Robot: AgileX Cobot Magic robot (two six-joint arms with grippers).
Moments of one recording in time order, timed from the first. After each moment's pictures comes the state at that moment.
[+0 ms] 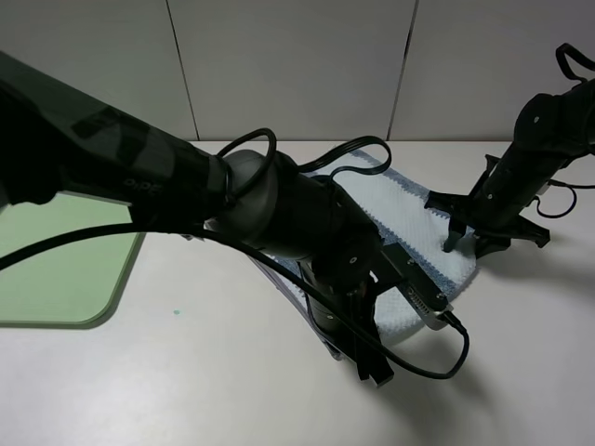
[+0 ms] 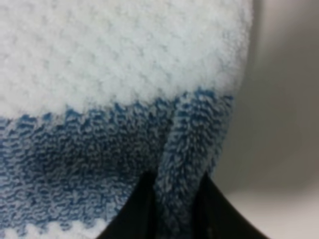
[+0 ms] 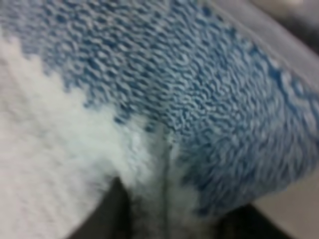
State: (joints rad) left arm -1.08 2.16 -1.33 0.07 0.52 -0.02; right arm 0.08 2.02 -1.07 0.17 0.57 0.37
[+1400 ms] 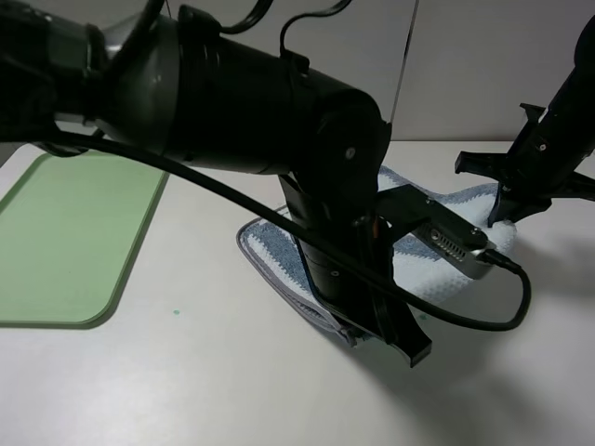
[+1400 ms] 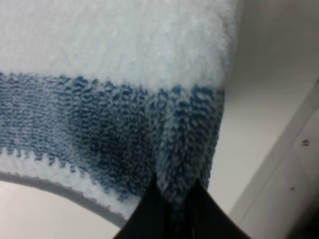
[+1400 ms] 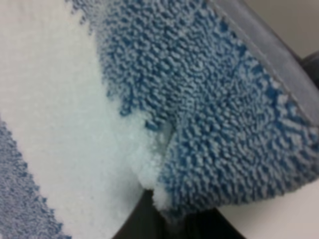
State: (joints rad) left arm -1.09 1.93 -1.38 -0.09 0.76 -0.02; right arm 0.09 1.72 -1.10 0.06 0.90 0.36
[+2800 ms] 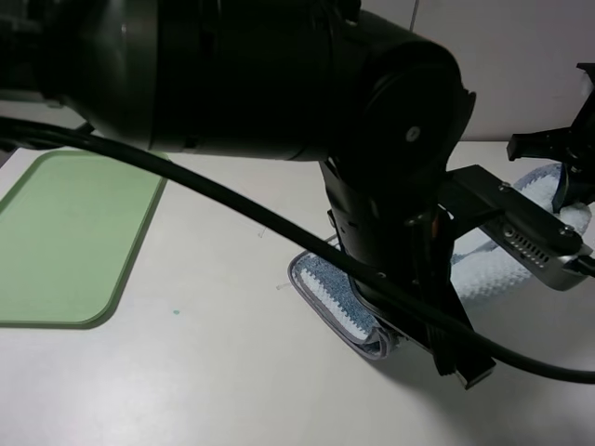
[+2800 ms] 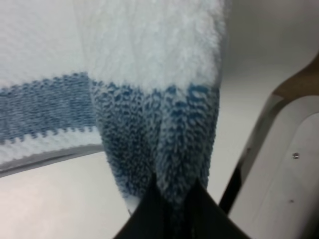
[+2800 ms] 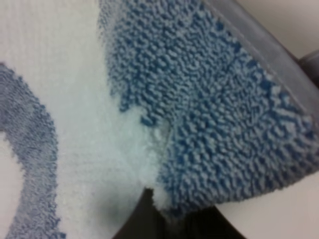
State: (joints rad) left arm -1.19 1.92 -1.48 0.02 0.80 -0.07; right arm 0.09 1.55 -1.11 -0.10 1.06 0.37
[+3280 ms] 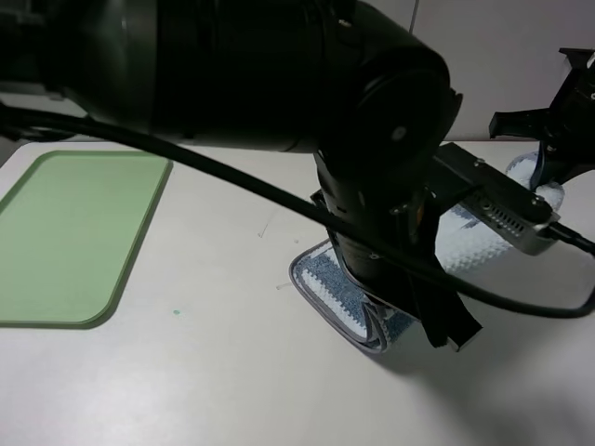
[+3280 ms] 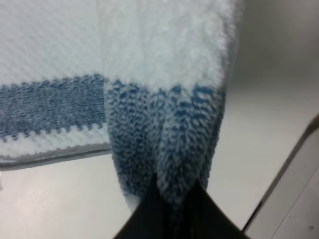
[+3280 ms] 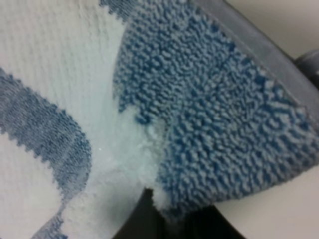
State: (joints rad) left arm -1.16 1.92 -1.48 0.12 0.79 -0.23; right arm 0.09 1.65 -1.23 -0.06 1.05 0.37
